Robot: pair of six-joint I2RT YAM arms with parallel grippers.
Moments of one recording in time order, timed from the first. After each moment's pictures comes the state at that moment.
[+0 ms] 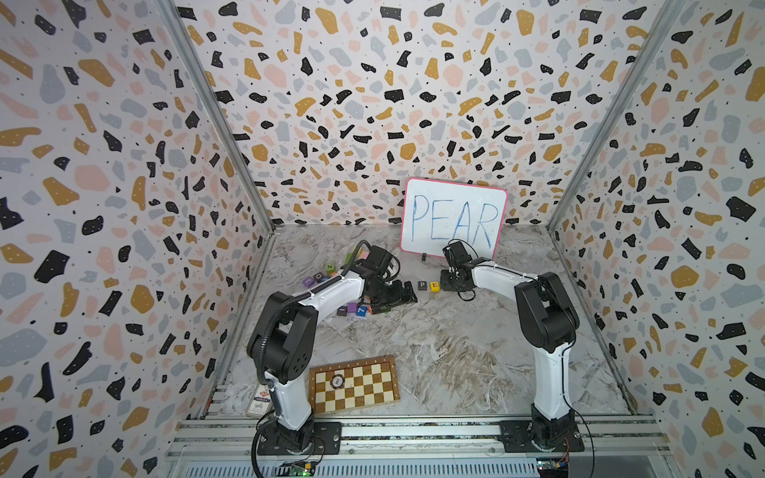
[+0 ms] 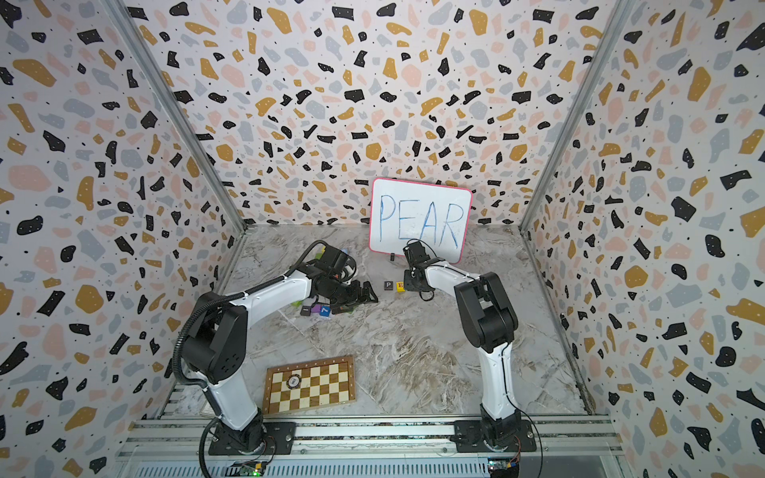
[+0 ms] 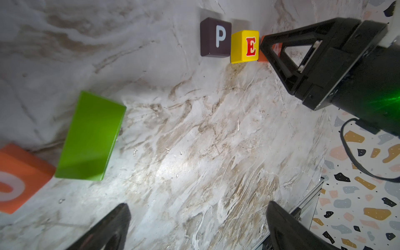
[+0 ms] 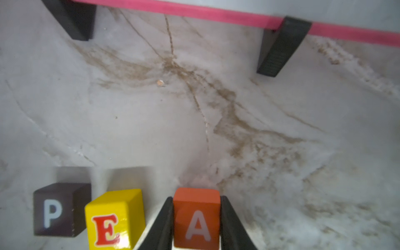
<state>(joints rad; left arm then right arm) -0.49 1.81 1.28 -0.58 0.44 -0.58 0.47 2.09 1.46 -0.45 0.11 0.42</state>
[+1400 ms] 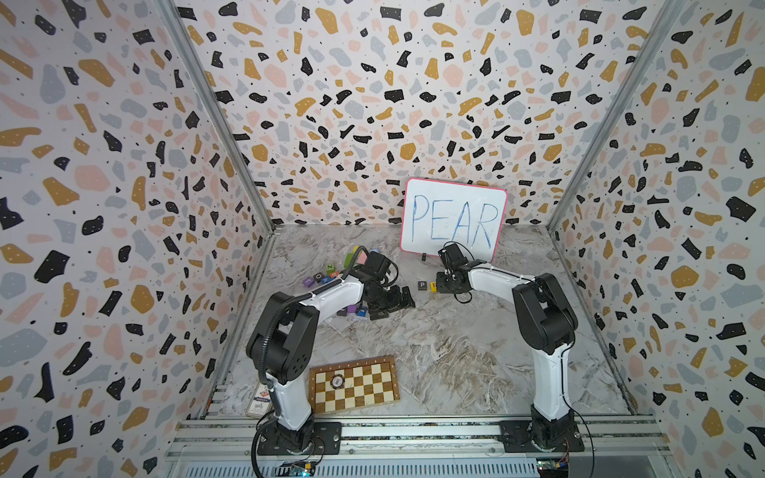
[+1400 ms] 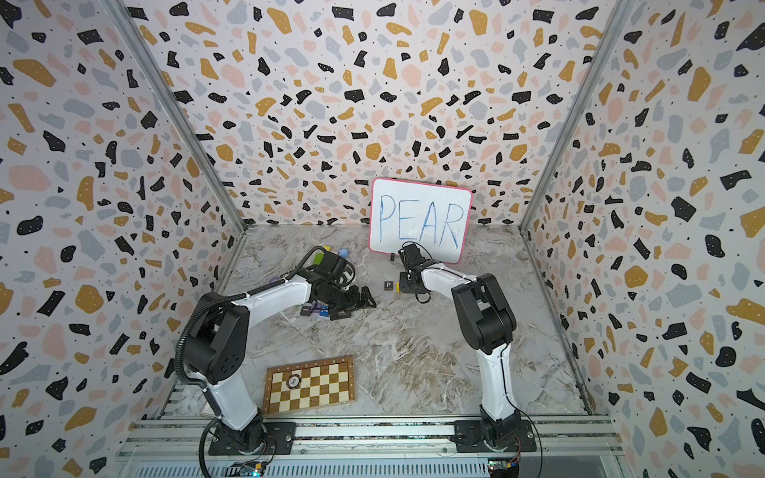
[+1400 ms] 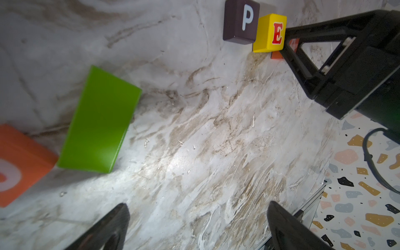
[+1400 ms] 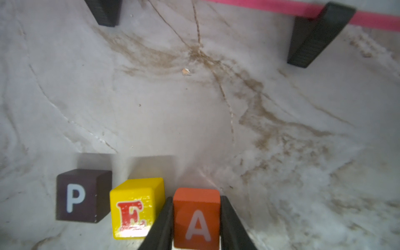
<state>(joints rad) -0.49 1.81 1.22 -0.55 0.44 -0.62 0.49 2.08 1.45 -0.44 0.11 0.43</state>
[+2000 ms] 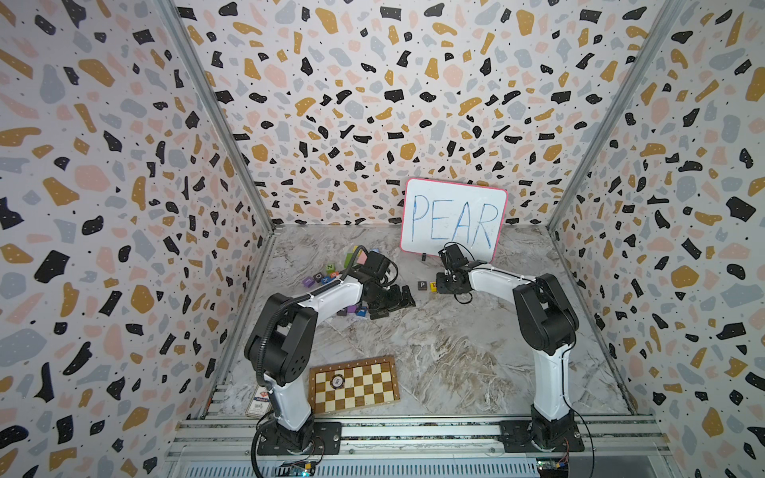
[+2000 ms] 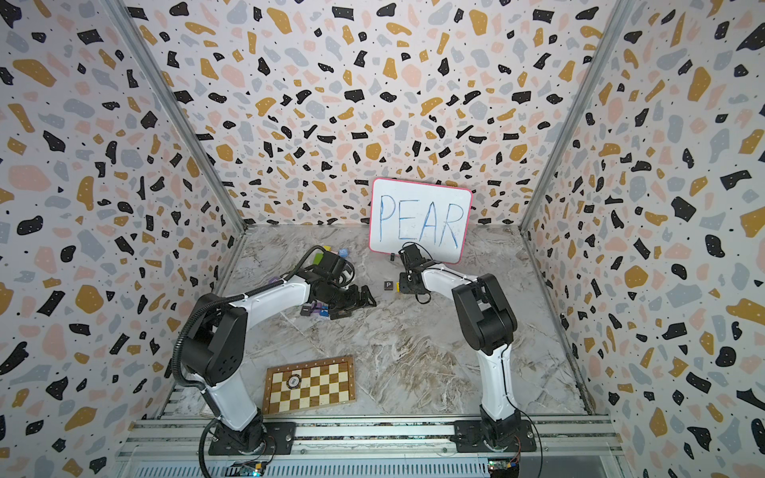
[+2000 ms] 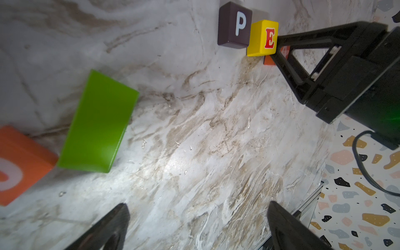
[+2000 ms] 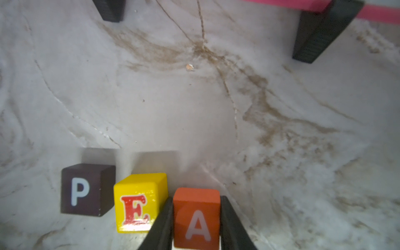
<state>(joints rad) -0.49 1.80 1.21 -0.53 0.44 -0.62 0.49 2.07 1.43 -0.43 0.10 0.43</state>
